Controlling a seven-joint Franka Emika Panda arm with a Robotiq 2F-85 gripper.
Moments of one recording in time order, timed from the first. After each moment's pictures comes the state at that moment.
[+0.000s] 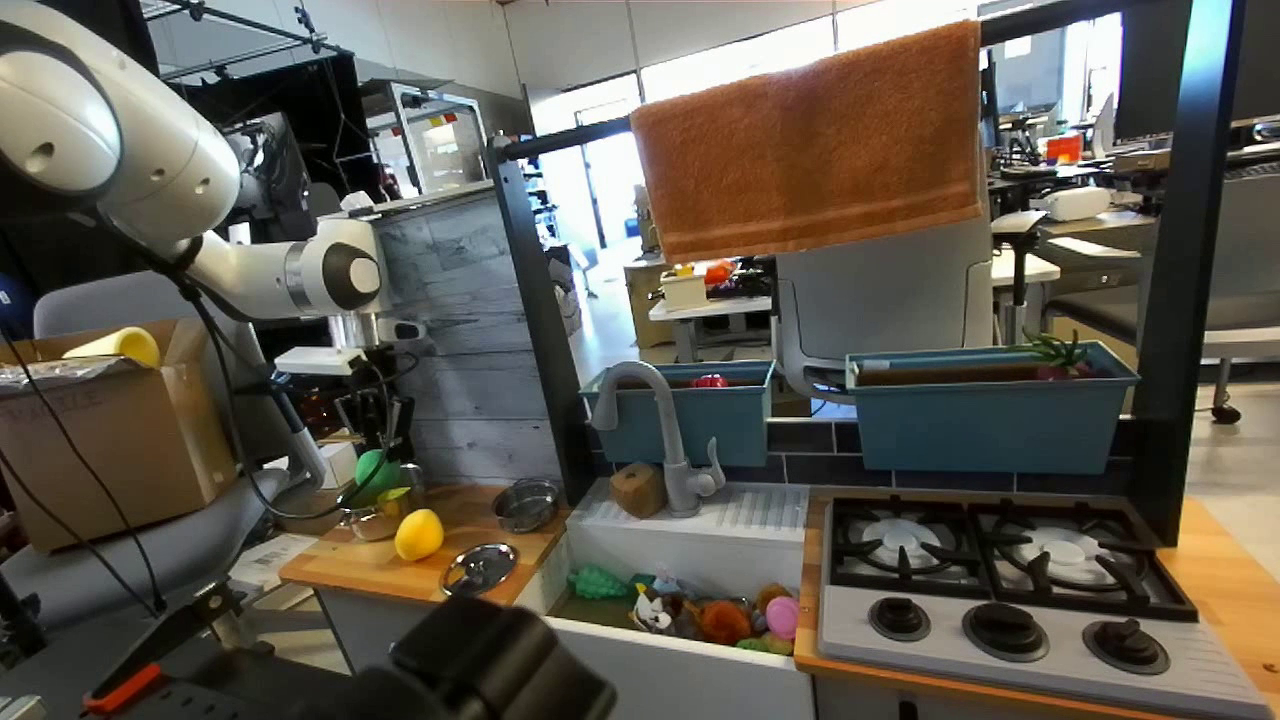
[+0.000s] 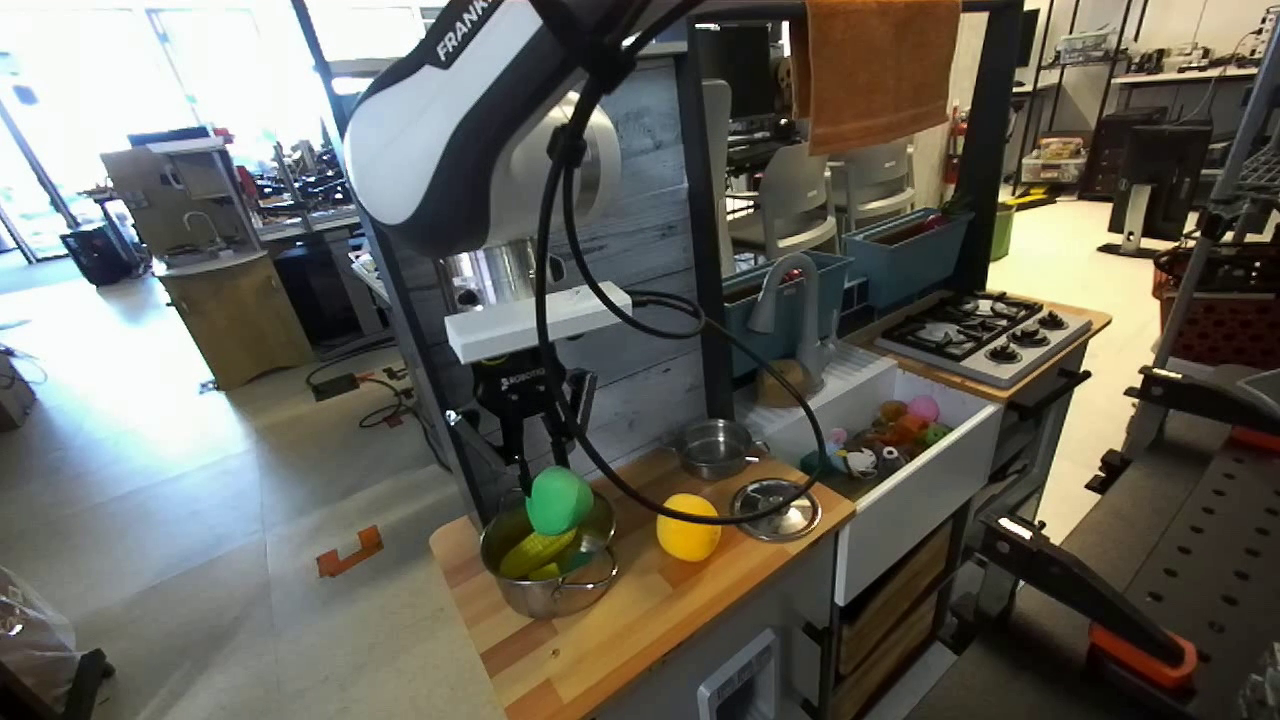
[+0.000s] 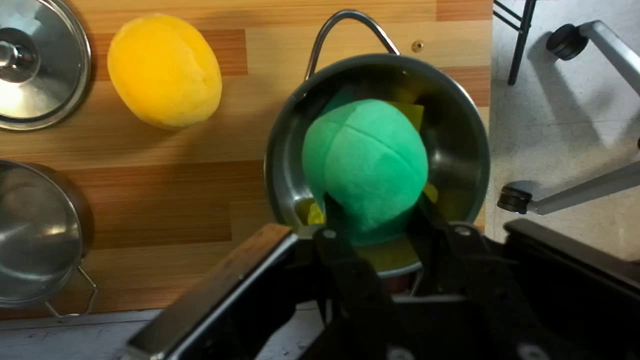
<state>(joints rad) 0.33 1.27 0.17 -0.89 -0.08 2.01 0.41</state>
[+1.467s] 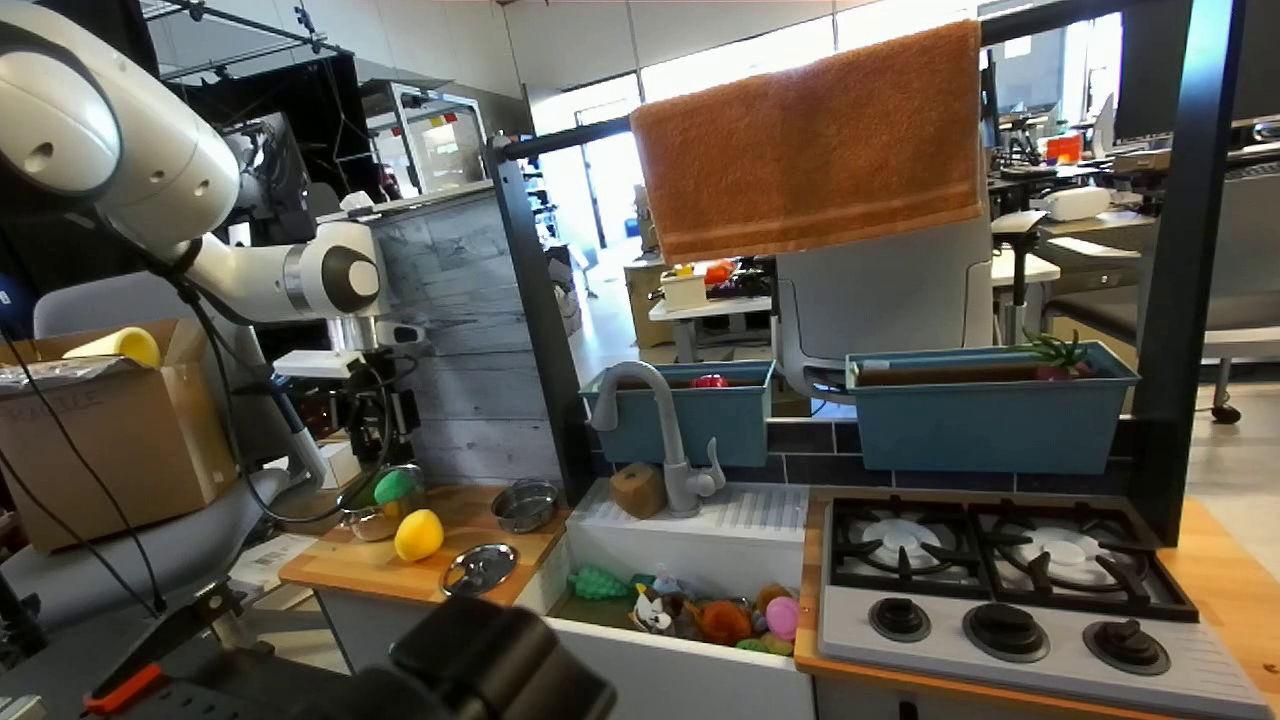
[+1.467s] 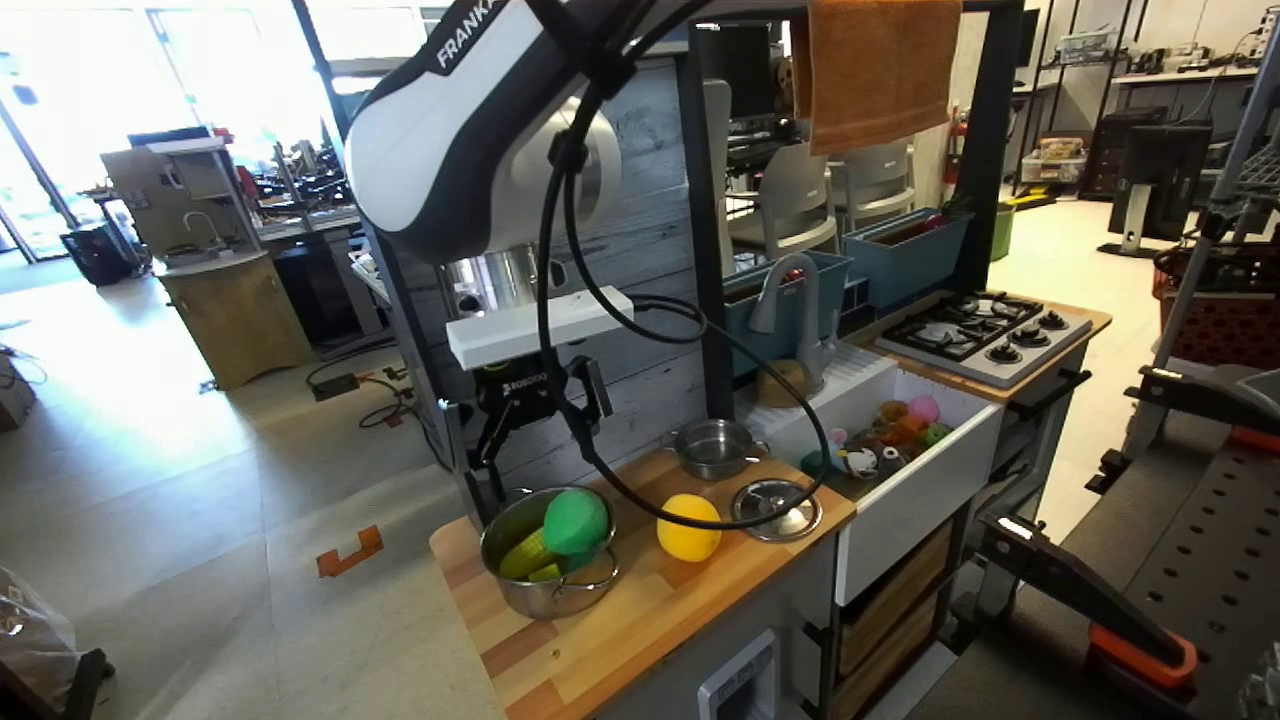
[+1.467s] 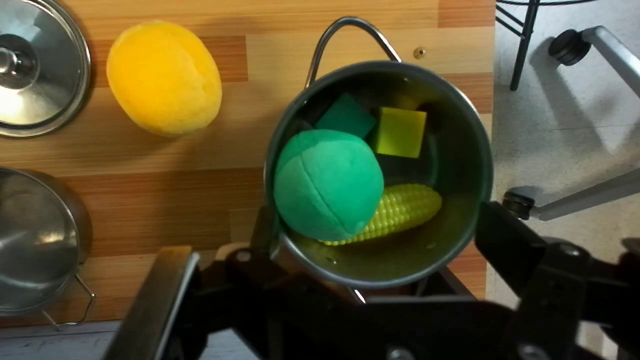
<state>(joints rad) 0.33 1.27 0.16 -0.90 -0.08 2.01 0.41</state>
